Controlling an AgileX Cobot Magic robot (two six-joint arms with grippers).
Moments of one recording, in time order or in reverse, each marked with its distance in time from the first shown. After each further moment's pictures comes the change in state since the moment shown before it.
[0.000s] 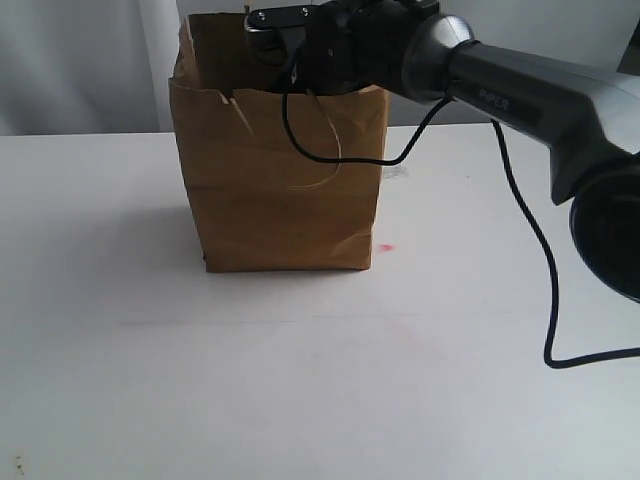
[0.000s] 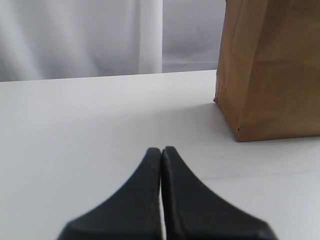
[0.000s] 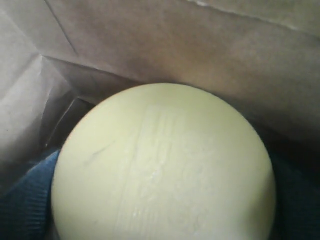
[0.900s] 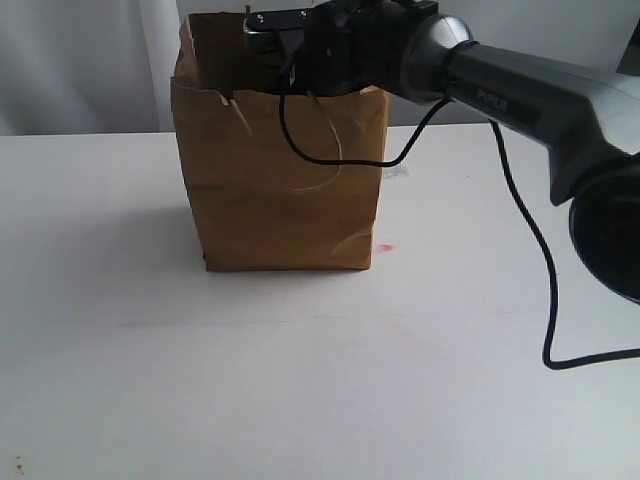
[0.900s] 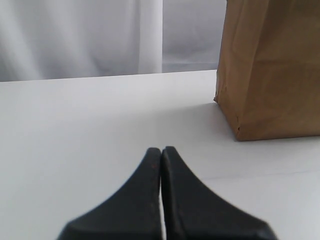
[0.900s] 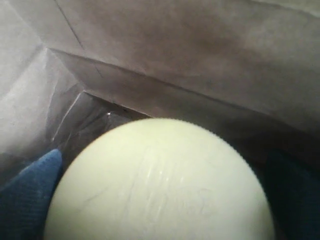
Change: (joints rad) left arm 0.000 0.000 0.000 0.000 0.000 0.000; right arm 0.000 0.000 0.000 0.015 0.015 0.000
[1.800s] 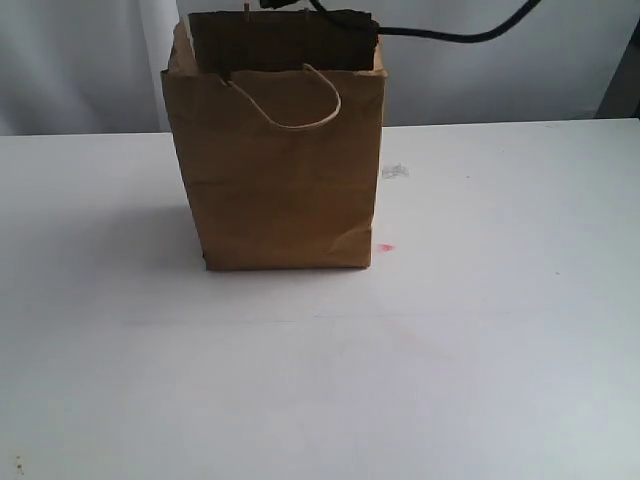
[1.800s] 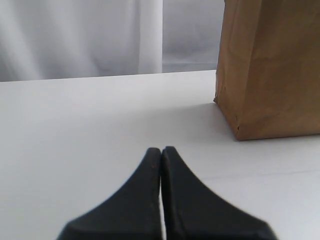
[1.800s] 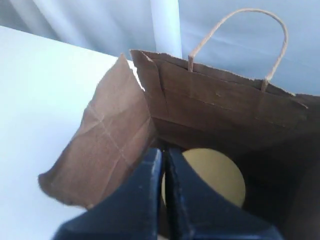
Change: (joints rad) left arm 0.000 0.000 0.000 0.000 0.000 0.000; right arm 0.039 -0.335 0.000 0.035 0.131 0.000
